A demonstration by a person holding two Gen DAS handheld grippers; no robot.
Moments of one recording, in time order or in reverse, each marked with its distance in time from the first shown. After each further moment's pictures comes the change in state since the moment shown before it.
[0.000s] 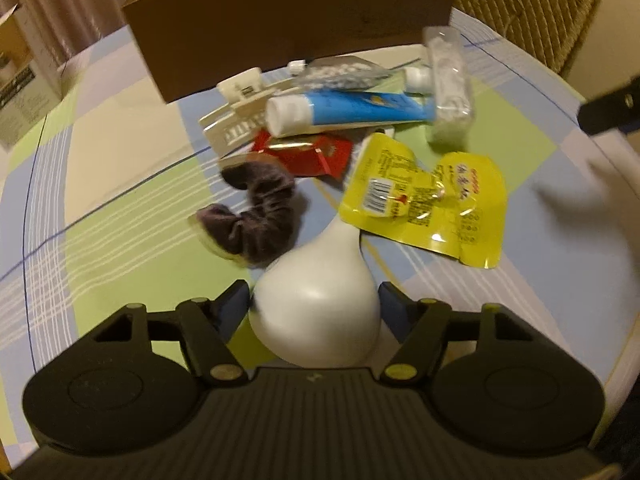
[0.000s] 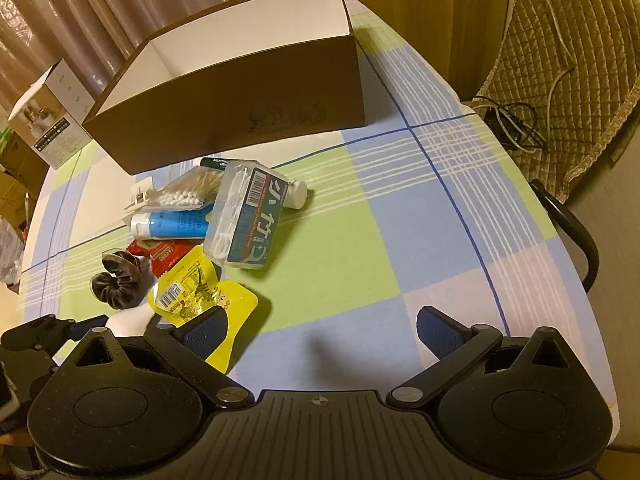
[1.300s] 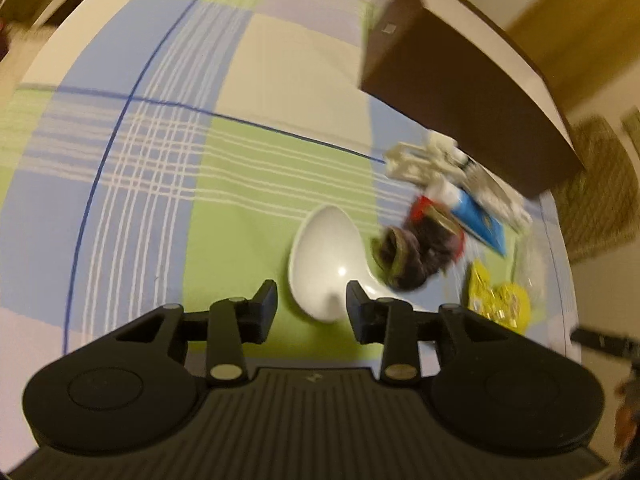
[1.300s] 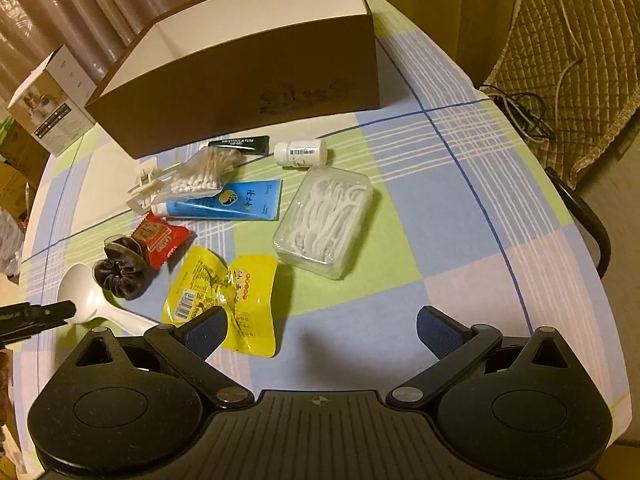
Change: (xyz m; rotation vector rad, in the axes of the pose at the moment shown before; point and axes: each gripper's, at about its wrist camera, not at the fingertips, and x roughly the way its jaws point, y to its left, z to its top) left arm -0.023 0.153 -0.036 -0.705 -0.005 -0.160; right arm 0.009 0.010 -0.005 -0.005 0.033 0.004
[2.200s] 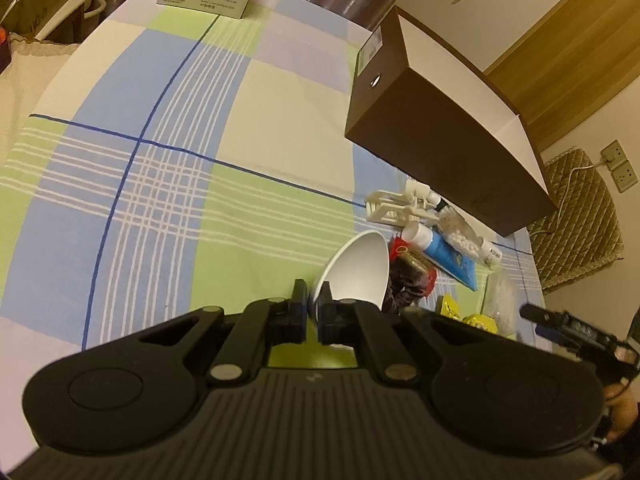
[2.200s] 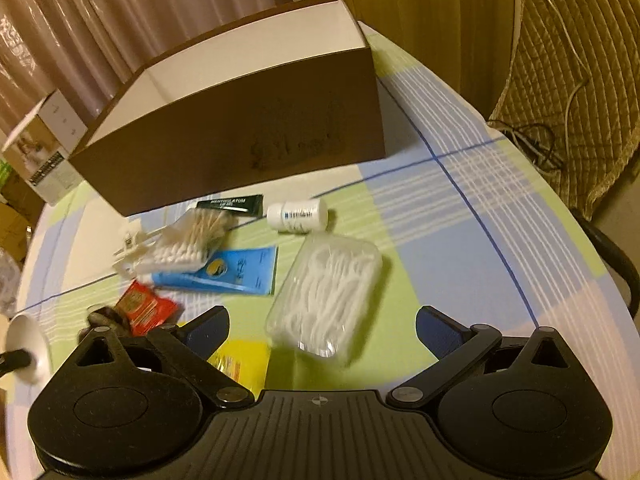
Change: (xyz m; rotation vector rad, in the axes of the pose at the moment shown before) left arm -0.040 0.003 0.008 0.001 -0.090 -0.057; right arm 0.044 -0.006 0.028 0.014 -0.148 0.016
